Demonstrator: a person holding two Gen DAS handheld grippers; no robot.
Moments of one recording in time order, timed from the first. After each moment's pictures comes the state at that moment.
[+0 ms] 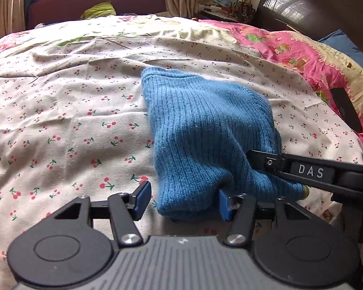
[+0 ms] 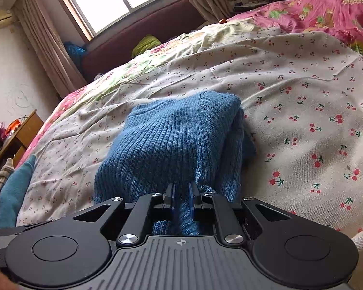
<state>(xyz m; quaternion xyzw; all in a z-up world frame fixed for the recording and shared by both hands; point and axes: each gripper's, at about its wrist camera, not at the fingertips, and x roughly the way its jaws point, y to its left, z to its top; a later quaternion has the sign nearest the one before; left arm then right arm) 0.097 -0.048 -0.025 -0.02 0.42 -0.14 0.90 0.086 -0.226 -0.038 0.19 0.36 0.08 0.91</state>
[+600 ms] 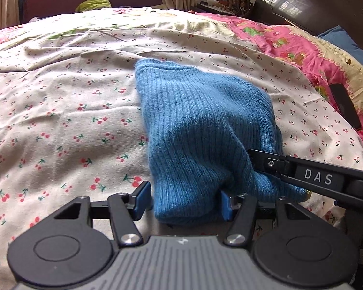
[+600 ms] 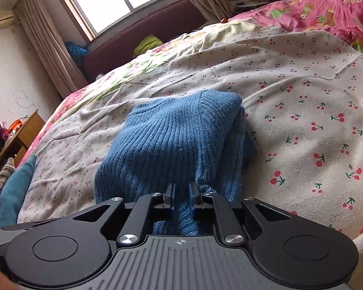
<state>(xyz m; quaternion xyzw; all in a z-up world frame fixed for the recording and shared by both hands) 0.111 -0.052 -0.034 -0.02 0.43 -0.15 0.89 0.086 -0.228 -0.041 0.19 0.36 0.08 0.91</state>
